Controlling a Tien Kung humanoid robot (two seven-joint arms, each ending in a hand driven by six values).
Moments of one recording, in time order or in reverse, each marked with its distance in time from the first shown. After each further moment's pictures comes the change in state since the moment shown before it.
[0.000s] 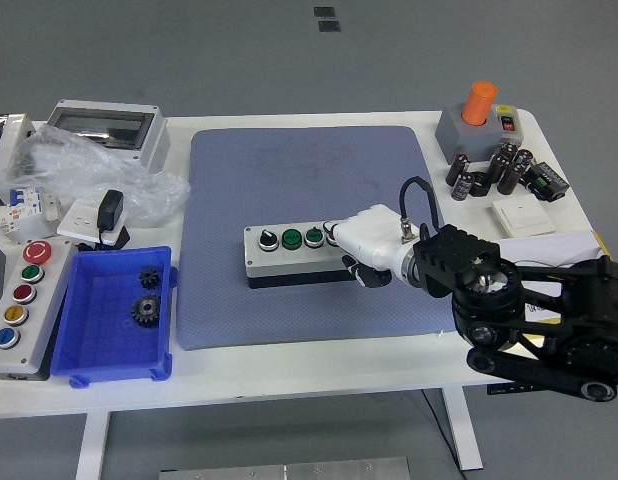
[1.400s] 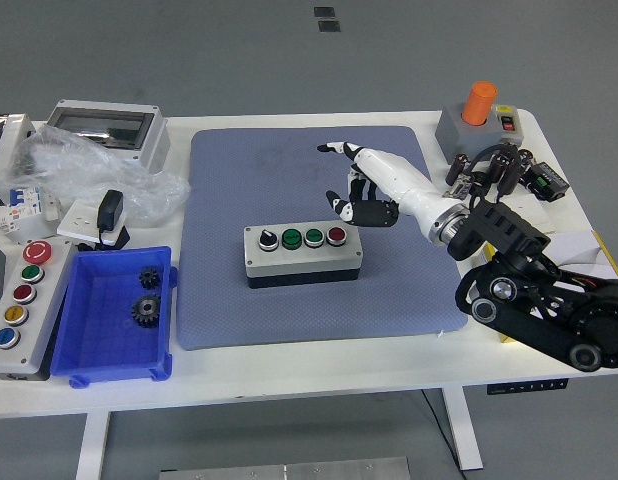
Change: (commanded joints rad) left arm 0.008 -0.009 0.013 0.001 -0.009 -0.002 0.008; right arm -0.223 0.016 0.321 -0.210 0.410 -0.527 0.493
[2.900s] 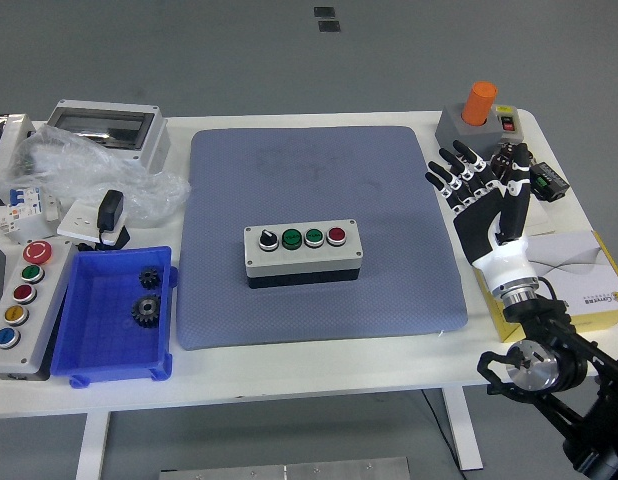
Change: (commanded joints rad) left arm 0.006 -0.010 -0.055 -0.004 0.070 0.022 0.076; right arm -0.449 0.111 0.374 -0.109 1.114 0.354 0.666
